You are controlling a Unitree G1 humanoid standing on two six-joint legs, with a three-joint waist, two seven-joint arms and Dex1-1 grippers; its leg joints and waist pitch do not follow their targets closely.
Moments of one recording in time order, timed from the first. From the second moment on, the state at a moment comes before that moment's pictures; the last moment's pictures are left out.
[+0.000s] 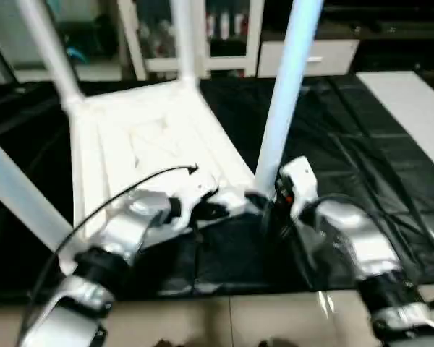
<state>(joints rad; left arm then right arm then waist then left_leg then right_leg) -0.59 0.23 -0.30 0.52 -0.02 0.31 -0.87 -0.46 -0.20 0.08 0.46 0.17 0.28 0.49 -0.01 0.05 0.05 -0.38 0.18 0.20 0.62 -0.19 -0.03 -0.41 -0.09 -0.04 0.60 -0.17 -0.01</state>
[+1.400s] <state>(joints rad) -0.54 0.37 -0.36 0.40 -0.06 0.28 -1.14 -0.31 -0.51 0.17 0.09 0.29 0.44 0.92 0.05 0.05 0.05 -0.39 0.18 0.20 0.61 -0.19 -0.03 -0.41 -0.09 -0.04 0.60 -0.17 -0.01</state>
